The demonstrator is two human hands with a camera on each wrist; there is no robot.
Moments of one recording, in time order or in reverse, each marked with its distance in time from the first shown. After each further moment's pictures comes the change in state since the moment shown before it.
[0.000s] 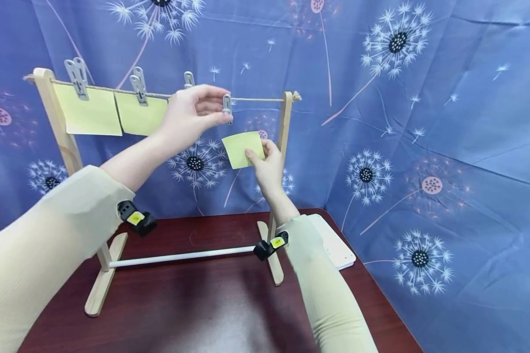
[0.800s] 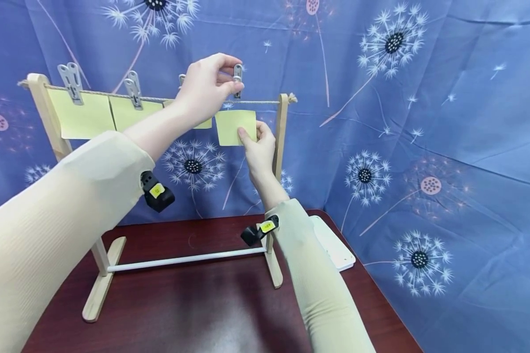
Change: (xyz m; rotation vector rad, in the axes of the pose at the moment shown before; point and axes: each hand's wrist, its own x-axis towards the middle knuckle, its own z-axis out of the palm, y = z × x) left_hand 0.047 0.044 0.009 0.207 0.020 -0.028; right_hand 0.022 -0.032 0.022 0.220 0.052 -0.013
